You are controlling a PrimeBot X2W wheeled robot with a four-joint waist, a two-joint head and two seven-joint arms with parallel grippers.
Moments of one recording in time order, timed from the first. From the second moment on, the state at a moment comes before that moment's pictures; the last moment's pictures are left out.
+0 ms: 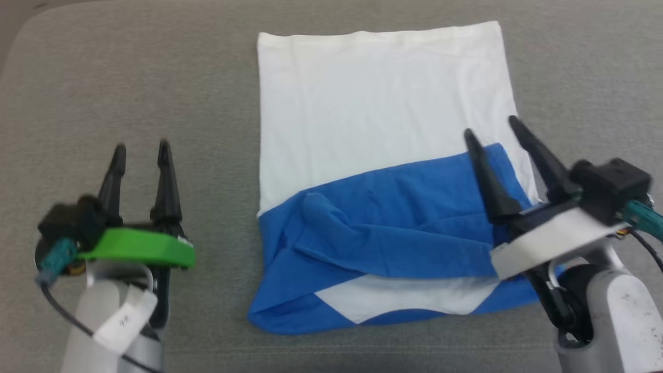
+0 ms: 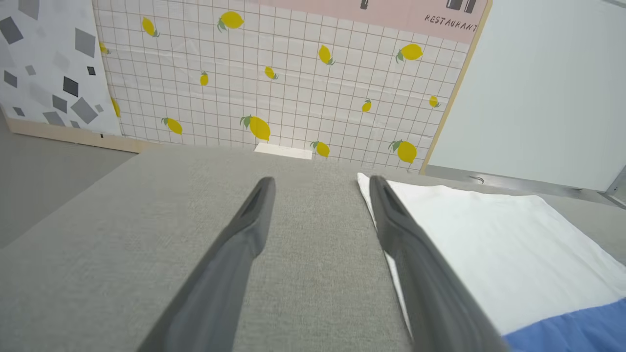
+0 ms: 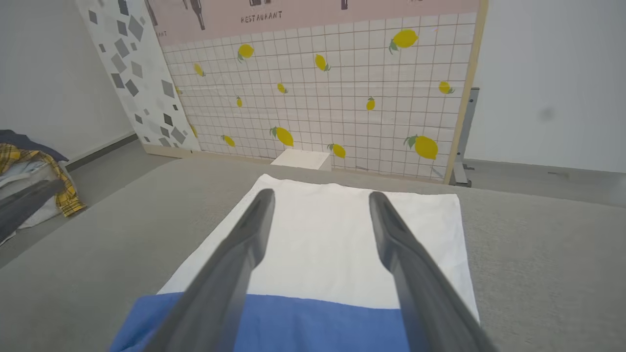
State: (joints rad) left arm -0.25 0.12 0.07 0.09 -0.27 -0.11 -0.22; right arm -0.24 -0.10 0.13 -0.19 0.24 0.13 0.15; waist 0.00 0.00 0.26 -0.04
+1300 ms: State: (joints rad) left arm -1.15 0.59 -0.11 0.30 -0.39 0.04 0.91; right arm -0.27 -0.05 0.12 -0.06 0.36 0.13 -0.20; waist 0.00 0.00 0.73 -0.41
